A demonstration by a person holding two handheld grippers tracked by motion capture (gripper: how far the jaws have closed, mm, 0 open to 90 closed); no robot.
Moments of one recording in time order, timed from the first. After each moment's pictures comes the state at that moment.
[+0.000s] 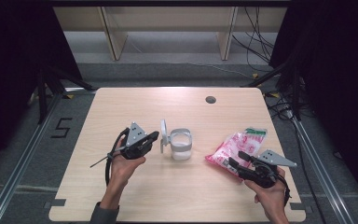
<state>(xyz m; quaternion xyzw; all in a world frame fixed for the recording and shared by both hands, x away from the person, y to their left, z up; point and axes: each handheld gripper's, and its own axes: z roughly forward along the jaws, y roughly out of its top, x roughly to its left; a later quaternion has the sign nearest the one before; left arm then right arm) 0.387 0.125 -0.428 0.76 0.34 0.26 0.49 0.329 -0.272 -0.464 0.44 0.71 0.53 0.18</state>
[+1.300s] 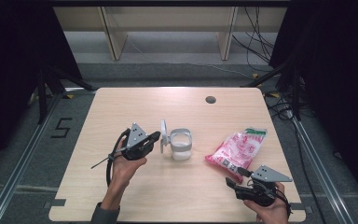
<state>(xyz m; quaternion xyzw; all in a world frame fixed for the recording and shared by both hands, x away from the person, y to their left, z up) 0.386 0.123 -0.428 0.75 0.32 0.27 0.50 0.292 -0.266 -0.475 0.40 0.77 0.47 0.18</state>
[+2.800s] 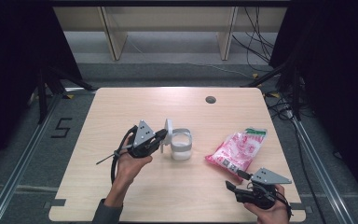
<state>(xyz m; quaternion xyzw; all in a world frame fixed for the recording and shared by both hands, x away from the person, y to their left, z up) 0.388 0.105 -0.415 0.76 0.30 0.28 0.50 0.287 -0.266 -0.478 0.39 0.78 0.46 0.17</state>
